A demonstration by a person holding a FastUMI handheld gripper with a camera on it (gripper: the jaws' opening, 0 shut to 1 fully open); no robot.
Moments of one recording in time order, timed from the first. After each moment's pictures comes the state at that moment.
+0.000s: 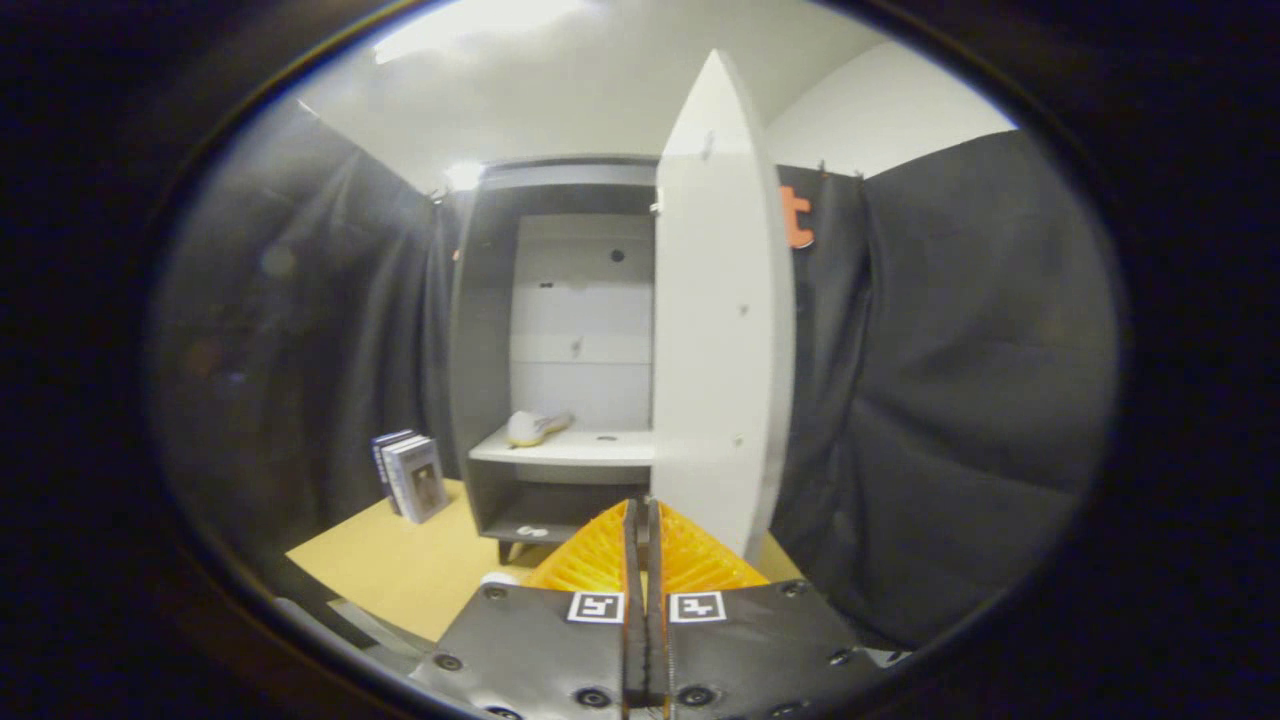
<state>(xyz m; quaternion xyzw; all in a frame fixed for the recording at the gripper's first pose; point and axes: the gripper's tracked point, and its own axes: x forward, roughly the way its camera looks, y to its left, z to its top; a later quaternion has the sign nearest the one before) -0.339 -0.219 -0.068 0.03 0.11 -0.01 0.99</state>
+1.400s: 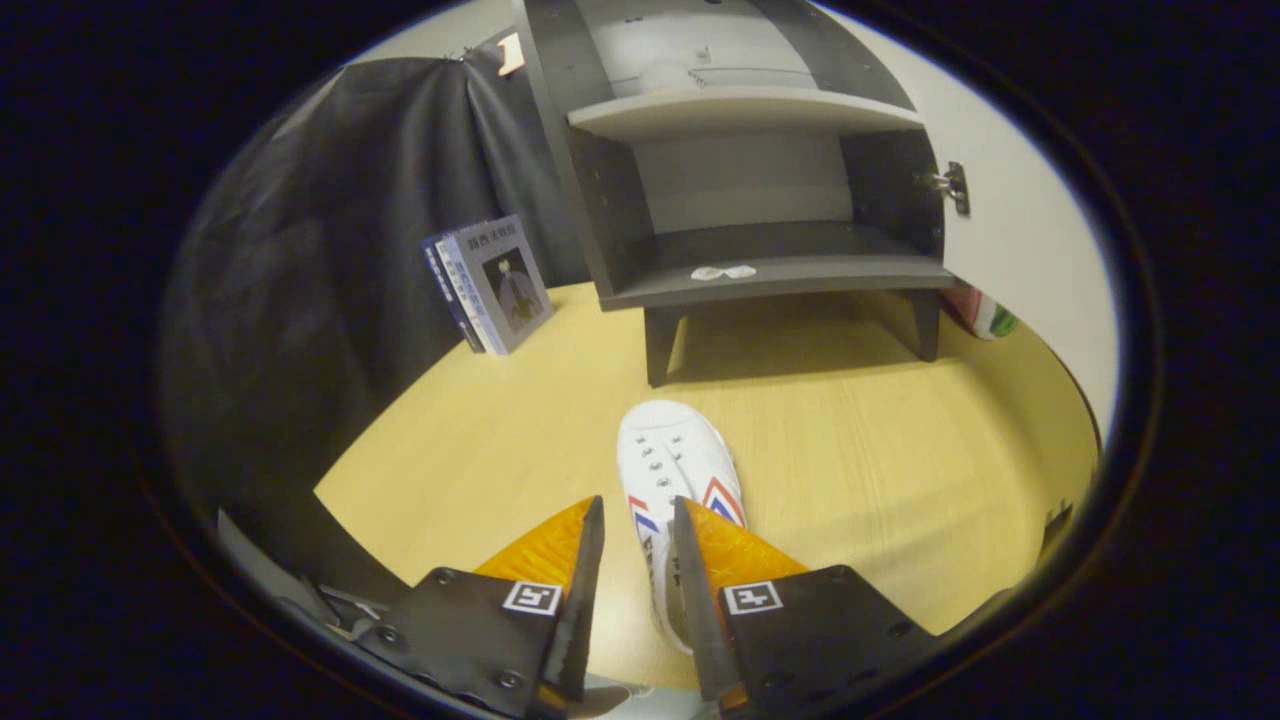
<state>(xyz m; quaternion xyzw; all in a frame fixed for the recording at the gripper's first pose) -0.234 -0.002 -0.452 0.09 0.37 0.10 0.92</state>
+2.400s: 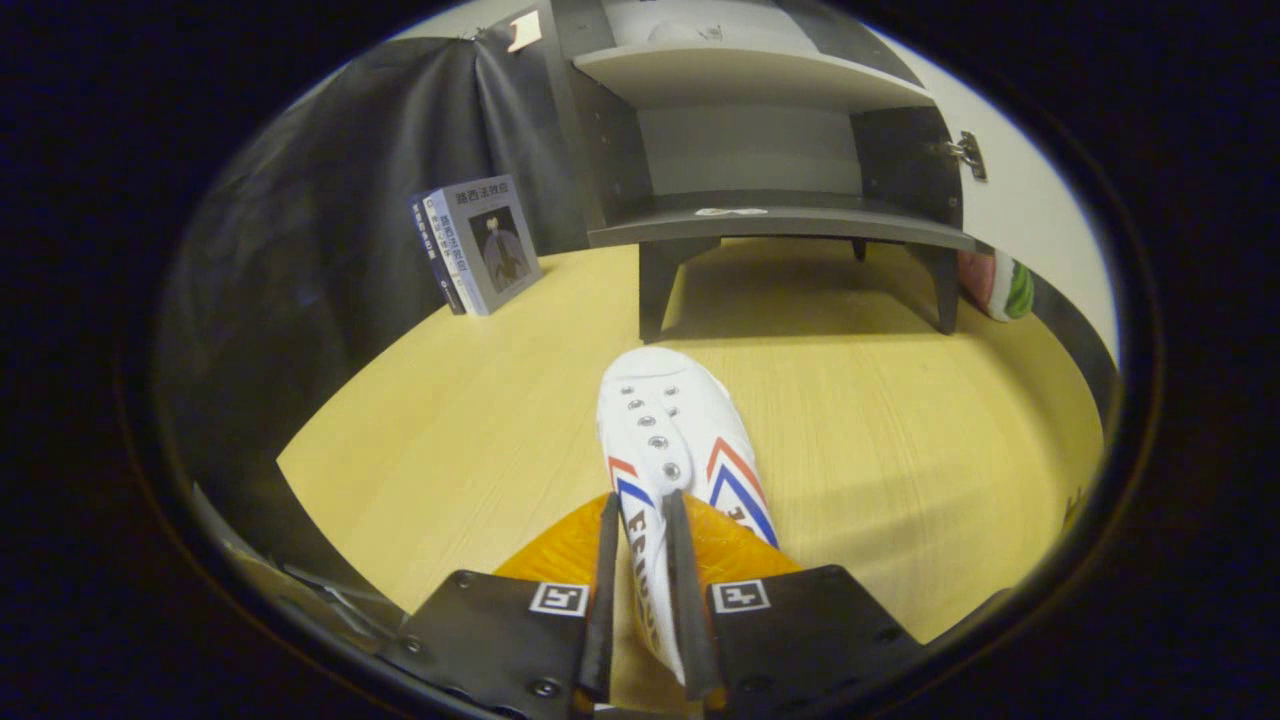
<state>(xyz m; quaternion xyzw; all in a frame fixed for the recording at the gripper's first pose) -0.234 0.003 -0.485 0.07 0.37 0.11 0.92</state>
